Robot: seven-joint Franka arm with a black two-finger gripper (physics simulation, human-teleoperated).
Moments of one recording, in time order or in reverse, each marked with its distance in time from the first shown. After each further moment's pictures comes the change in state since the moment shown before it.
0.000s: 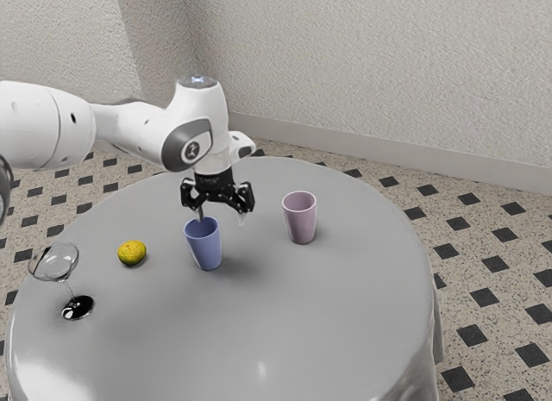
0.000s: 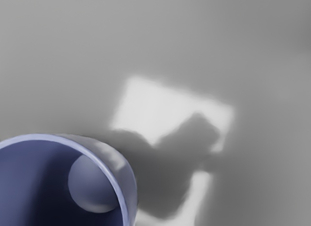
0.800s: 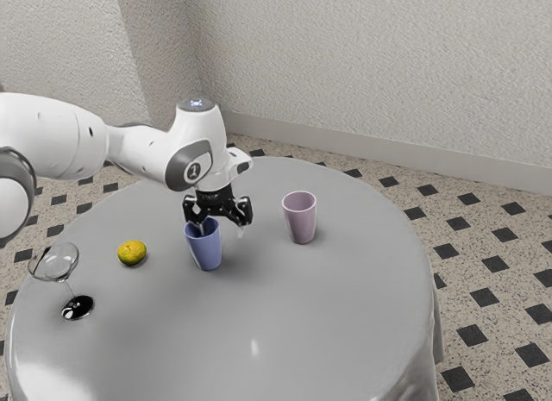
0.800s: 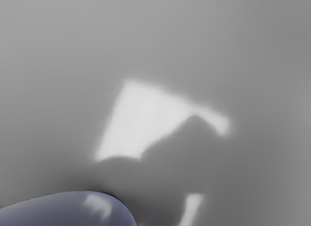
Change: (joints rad) arm 0.032 0.106 0.004 0.011 0.000 0.116 -0.026
